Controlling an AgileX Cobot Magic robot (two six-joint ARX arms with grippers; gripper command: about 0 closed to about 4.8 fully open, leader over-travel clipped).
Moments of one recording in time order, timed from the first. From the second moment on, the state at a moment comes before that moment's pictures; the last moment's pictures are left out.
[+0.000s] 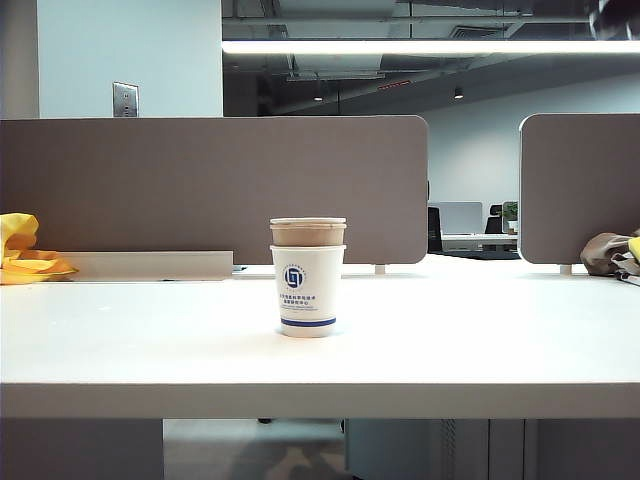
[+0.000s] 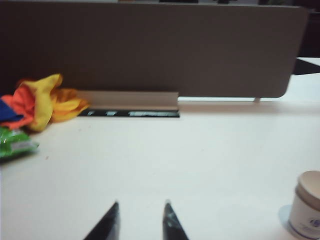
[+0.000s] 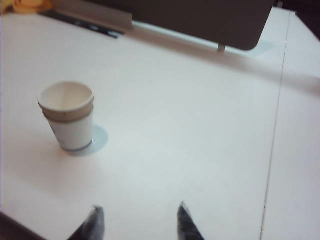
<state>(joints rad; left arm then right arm) -0.33 0.18 0.61 -0.46 -0.29 0.00 0.45 0.51 0.57 -0.32 0.04 -0.10</state>
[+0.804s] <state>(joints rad) -0.33 0.18 0.38 -0.25 -0.37 -0.08 0.45 0.51 0.30 -0.06 0.27 -0.03</state>
